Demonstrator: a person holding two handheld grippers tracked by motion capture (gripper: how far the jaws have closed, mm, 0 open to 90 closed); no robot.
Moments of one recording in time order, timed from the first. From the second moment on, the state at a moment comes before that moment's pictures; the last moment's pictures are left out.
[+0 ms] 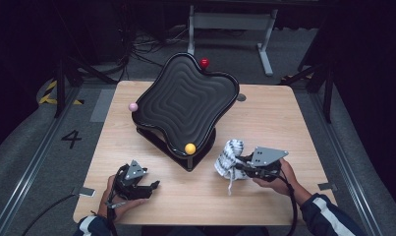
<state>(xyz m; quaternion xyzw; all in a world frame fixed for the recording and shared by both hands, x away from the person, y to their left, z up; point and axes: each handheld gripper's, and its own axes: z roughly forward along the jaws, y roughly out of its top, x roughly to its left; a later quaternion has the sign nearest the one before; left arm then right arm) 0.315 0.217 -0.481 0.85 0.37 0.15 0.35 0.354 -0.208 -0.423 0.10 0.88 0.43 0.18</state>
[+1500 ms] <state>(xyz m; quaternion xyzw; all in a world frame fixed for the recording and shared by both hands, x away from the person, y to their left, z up) 0.315 0.225 -0.481 0.83 0.41 0.16 0.33 0.338 -0.195 -0.441 0.09 0.90 0.41 0.15</state>
